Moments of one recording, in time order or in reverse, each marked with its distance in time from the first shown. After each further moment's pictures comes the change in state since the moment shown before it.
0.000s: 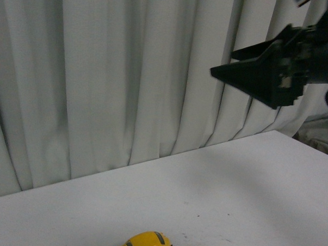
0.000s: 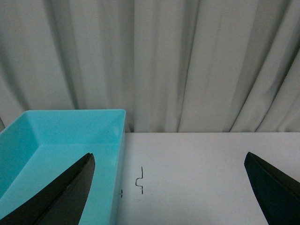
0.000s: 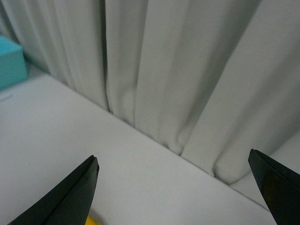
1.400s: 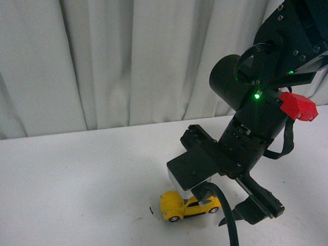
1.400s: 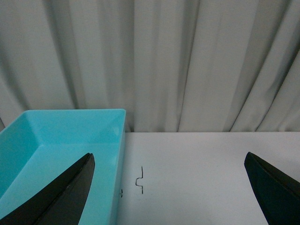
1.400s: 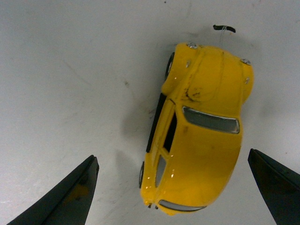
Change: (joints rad) left arm 0.000 0.000 0.000 0.000 0.000 0.000; right arm 0.491 0.805 0.541 -0.934 0.580 -1.320
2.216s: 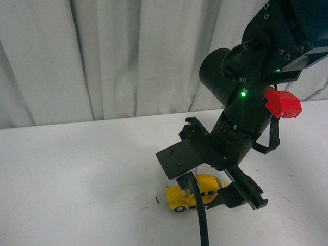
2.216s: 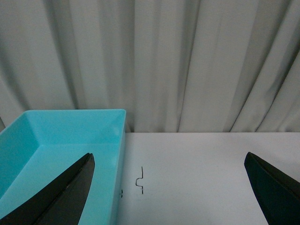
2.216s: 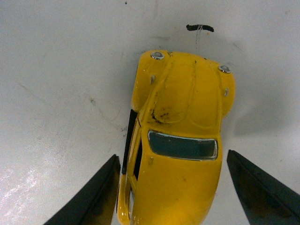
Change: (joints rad) left arm 0.000 0.000 0.000 0.000 0.000 0.000; right arm 0.043 0.056 0.043 0.050 0.060 0.116
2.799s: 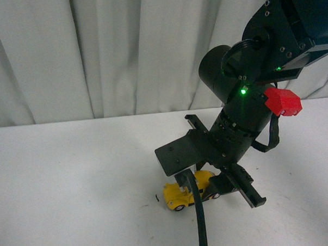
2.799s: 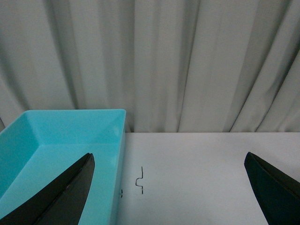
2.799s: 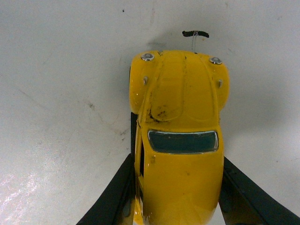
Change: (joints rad) left arm 0.000 0.000 0.000 0.000 0.000 0.000; right arm 0.005 0.000 -0.007 0.018 -0.005 0.016
